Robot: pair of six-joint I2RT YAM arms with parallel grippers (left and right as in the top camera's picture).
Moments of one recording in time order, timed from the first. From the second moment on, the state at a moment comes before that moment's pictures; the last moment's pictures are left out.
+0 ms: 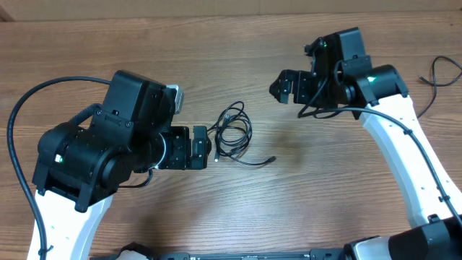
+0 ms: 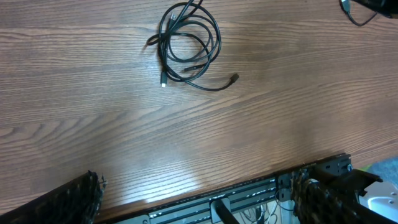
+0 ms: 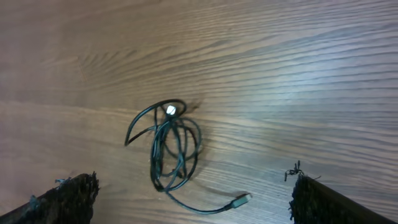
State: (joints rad) left arm -0.42 1.31 1.81 -1.61 0.18 -0.42; right arm 0.24 1.59 1.52 -0.97 -0.33 0.36
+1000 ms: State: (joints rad) left arm -0.42 1.31 1.81 -1.61 0.18 -0.42; right arm 0.09 1.59 1.52 -0.99 -0.29 0.36
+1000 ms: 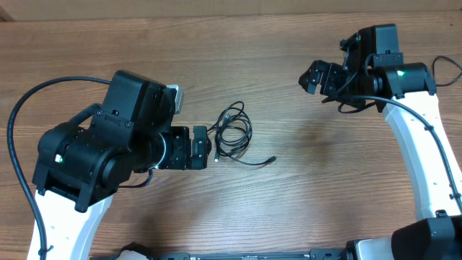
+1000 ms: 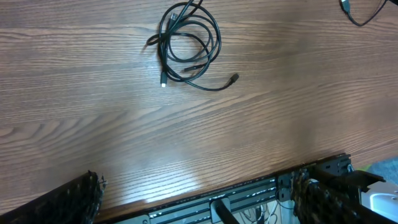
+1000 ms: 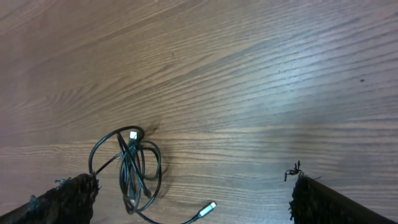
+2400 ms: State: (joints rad) left arm -0.42 1.31 1.81 -1.61 0.18 -0.42; right arm 0.09 1.59 1.52 -0.99 -0.29 0.36
